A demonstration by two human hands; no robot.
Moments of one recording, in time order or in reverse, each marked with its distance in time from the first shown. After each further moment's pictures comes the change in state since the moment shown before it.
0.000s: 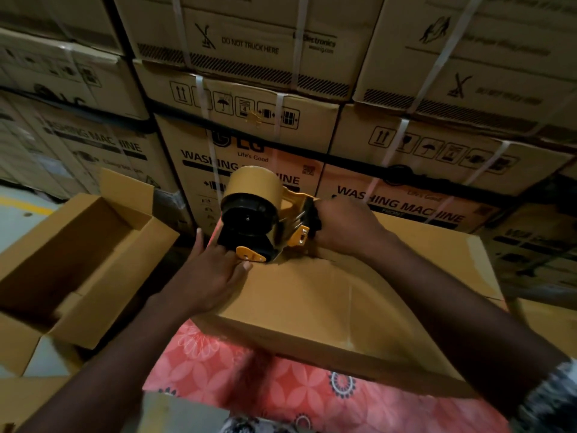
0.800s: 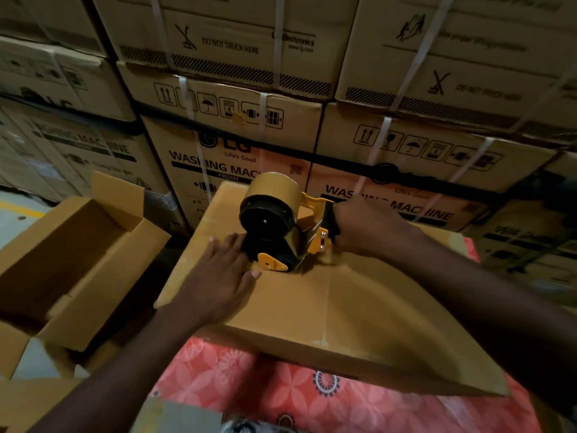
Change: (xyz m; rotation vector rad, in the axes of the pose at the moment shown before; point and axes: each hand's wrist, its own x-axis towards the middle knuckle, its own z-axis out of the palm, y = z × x) left_hand 0.009 0.059 0.009 0.055 0.017 0.026; right_hand -0.038 0.039 -0.040 -0.165 -0.128 0.041
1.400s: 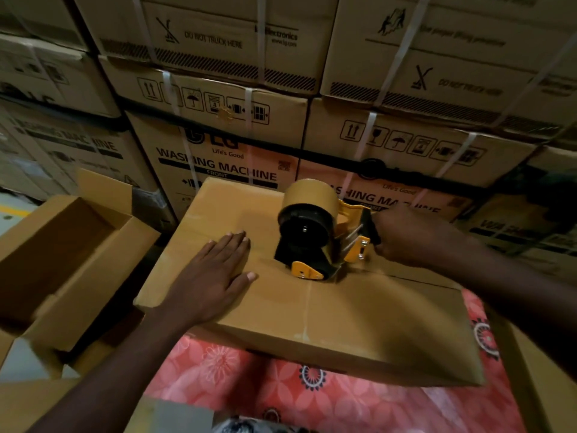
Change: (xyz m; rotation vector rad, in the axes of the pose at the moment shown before) left_hand 0.002 0.018 0.006 -0.022 -0.037 -0.010; right_hand -0.051 0.072 0.002 -0.075 -0.111 0.116
